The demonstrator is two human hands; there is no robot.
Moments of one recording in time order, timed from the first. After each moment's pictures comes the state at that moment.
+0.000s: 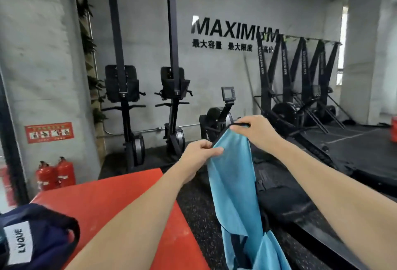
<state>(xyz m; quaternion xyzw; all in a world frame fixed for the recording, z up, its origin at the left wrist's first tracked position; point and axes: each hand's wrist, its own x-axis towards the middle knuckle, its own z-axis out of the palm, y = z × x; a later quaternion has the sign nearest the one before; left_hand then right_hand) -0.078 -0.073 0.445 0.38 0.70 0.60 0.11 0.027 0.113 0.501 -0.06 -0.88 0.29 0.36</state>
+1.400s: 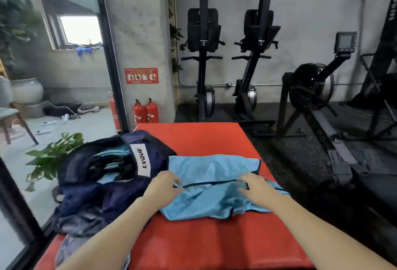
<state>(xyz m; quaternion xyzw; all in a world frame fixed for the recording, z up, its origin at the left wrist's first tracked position) -0.201 -0.434 0.218 0.16 0.96 0.23 -0.04 -0.165 -0.117 0.204 0.06 -0.98 0.19 0.04</state>
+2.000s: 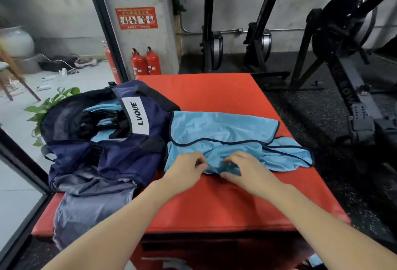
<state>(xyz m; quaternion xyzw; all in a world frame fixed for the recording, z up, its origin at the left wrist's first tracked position) -0.181 -0.393 0.154 0.18 0.93 0.32 0.02 -0.147 -0.173 0.145 0.15 -0.96 0.23 0.06</state>
